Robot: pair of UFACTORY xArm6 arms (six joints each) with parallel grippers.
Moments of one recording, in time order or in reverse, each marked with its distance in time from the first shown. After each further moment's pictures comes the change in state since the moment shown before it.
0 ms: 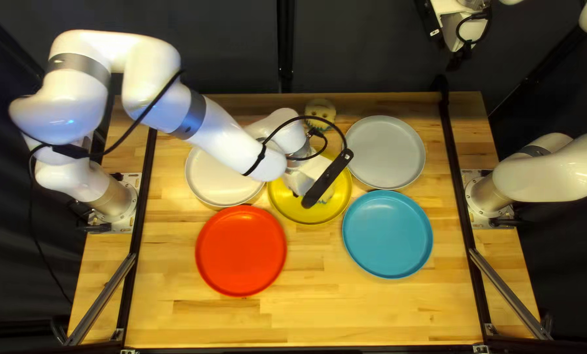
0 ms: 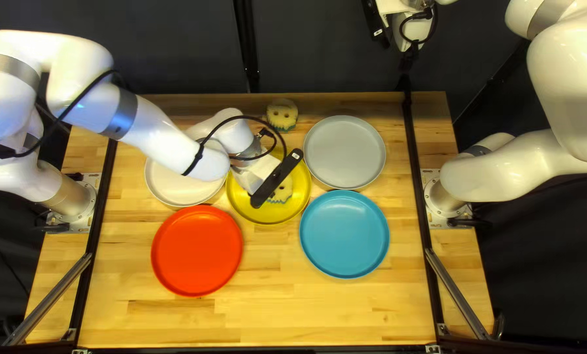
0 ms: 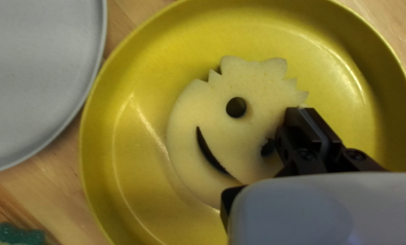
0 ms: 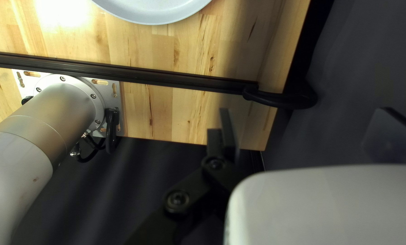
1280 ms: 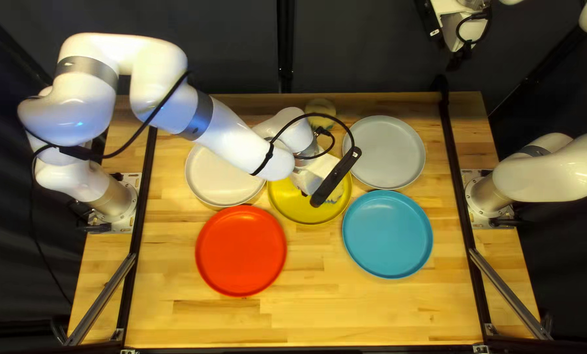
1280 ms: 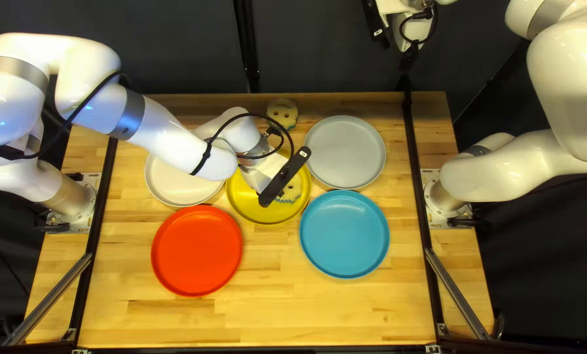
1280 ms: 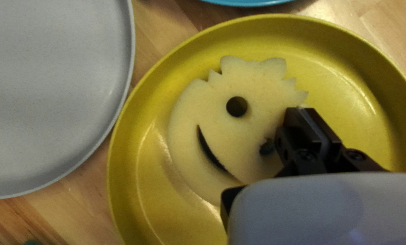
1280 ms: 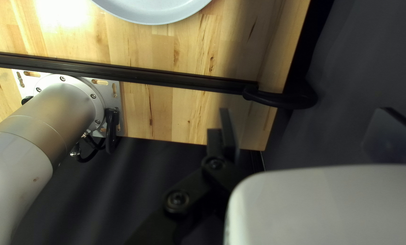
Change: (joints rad) left arm -0.022 0.079 -0.095 -0.028 -0.013 0.024; right arm 0.000 0.000 0.000 0.000 0.000 0.000
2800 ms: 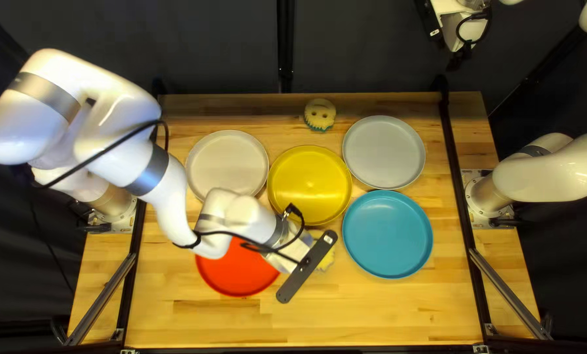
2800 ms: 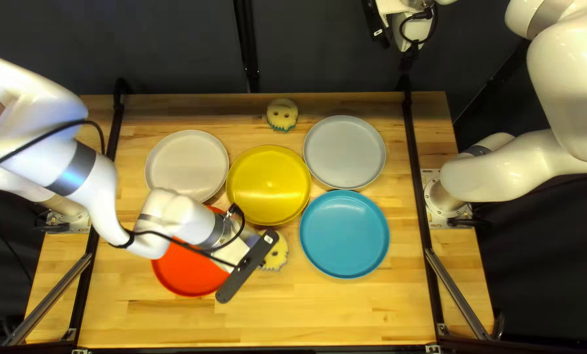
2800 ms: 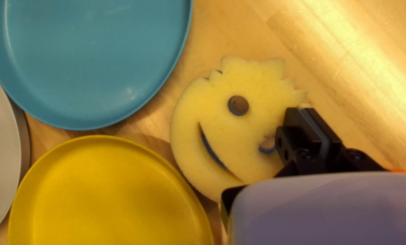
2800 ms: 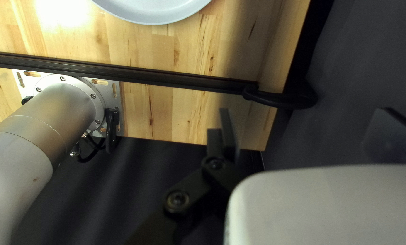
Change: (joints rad) left arm -0.428 -0.012 0.097 0.473 -0.420 -0.720; right arm 0.000 0.000 0.000 0.000 0.000 0.000
